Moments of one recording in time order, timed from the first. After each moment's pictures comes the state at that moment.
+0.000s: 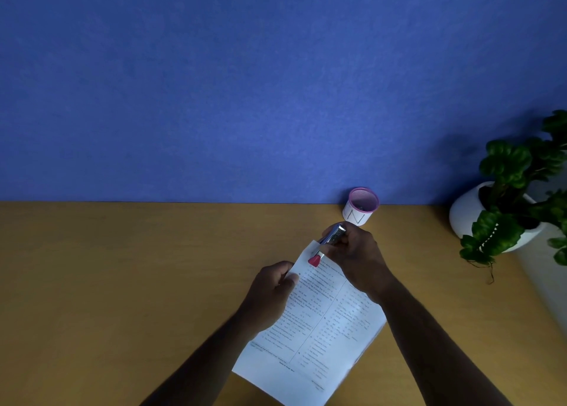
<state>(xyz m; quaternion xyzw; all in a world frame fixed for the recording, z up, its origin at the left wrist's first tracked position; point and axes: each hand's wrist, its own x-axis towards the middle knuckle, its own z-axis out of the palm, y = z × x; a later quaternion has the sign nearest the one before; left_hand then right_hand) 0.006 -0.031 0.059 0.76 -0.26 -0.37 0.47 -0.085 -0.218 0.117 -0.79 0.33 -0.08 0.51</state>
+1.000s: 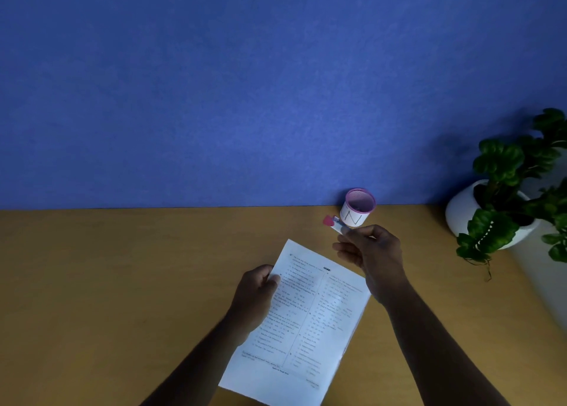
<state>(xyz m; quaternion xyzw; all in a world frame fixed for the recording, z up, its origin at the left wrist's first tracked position) 0.019 -0.019 0.044 0.77 -0.16 -0.36 0.50 -0.096 -0.238 0.105 -0.51 0.42 -0.25 0.71</state>
